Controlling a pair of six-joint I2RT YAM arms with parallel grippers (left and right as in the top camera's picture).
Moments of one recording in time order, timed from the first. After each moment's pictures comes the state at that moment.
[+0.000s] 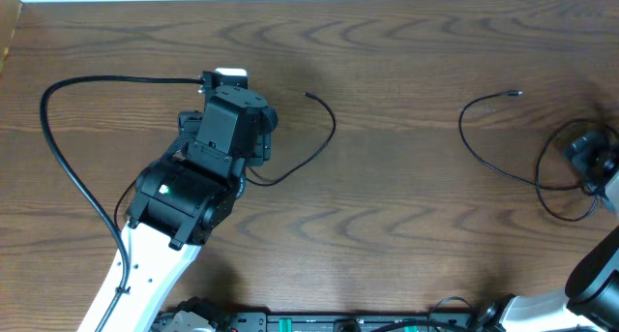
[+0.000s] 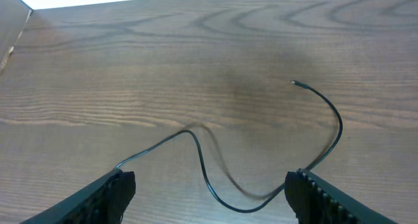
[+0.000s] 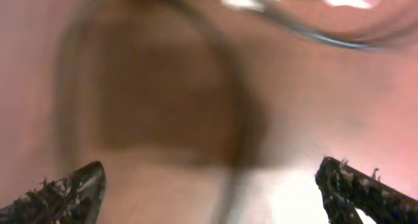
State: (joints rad) left arm -0.48 1.18 1.31 -0.97 -0.45 -0.27; right arm -0.63 1.70 0.95 -0.30 0.13 0.40
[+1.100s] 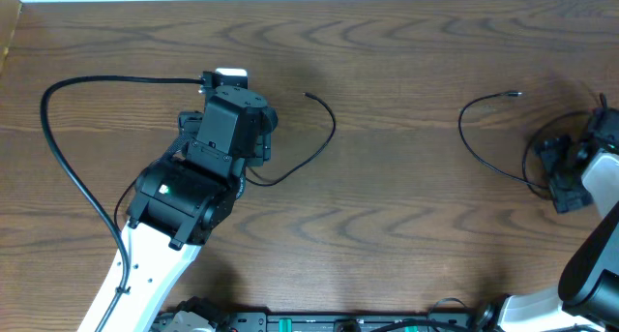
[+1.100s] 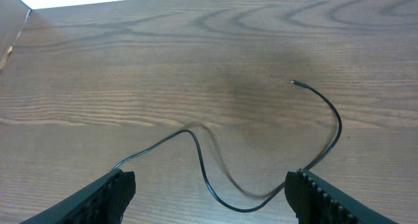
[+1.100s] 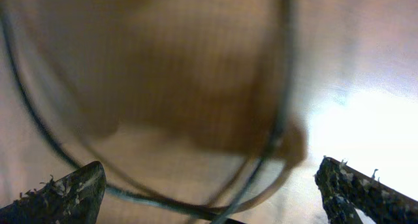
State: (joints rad) left arm -0.48 1.18 1.31 -0.97 -0.45 -0.27; right arm -0.47 1.70 0.95 -0.50 0.06 0.81
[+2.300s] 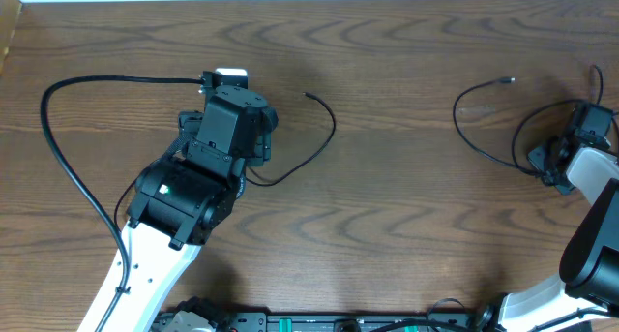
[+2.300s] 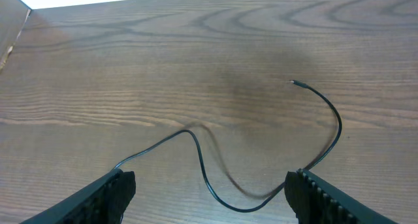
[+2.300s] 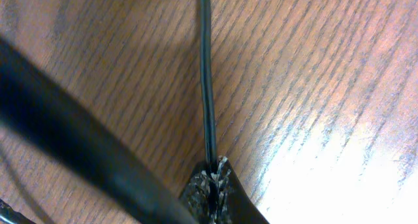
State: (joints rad) left arm -0.48 1.18 1.31 -0.97 -0.45 -0.27; right arm -0.42 1.80 0.92 -0.32 0.16 0.52
